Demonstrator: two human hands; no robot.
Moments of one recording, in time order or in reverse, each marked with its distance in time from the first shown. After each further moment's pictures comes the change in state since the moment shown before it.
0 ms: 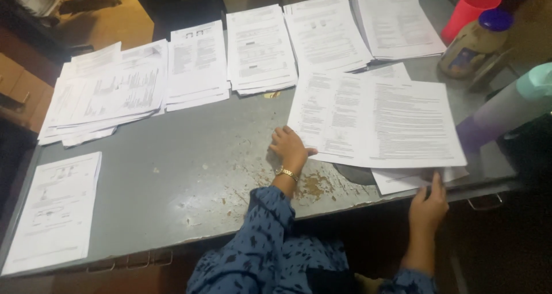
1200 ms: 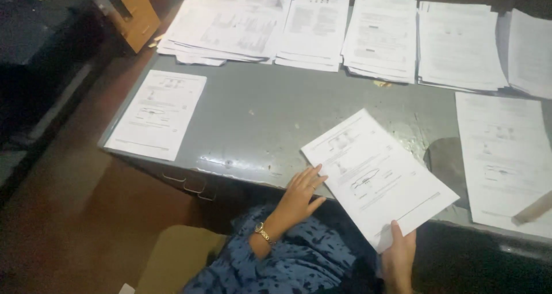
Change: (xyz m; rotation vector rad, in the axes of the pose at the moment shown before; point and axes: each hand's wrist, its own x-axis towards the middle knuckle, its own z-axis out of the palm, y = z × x) left_hand -0.200 -0.259 -0.056 -0.353 0.142 0.573; right_hand -0.142 -0.263 -0.048 0.866 -0.624 0.902
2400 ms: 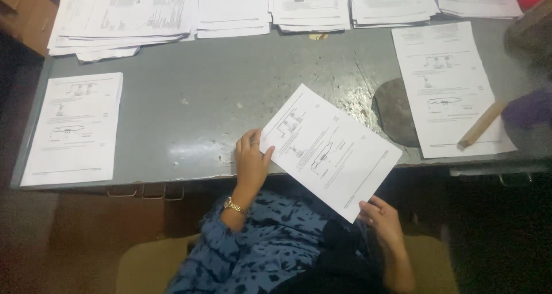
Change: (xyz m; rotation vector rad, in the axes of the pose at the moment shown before) left_hand 0.042 -0.036 0.026 0.119 0.157 -0.313; right_hand 0.049 0.092 -0.120 -0.019 -0.178 0.205
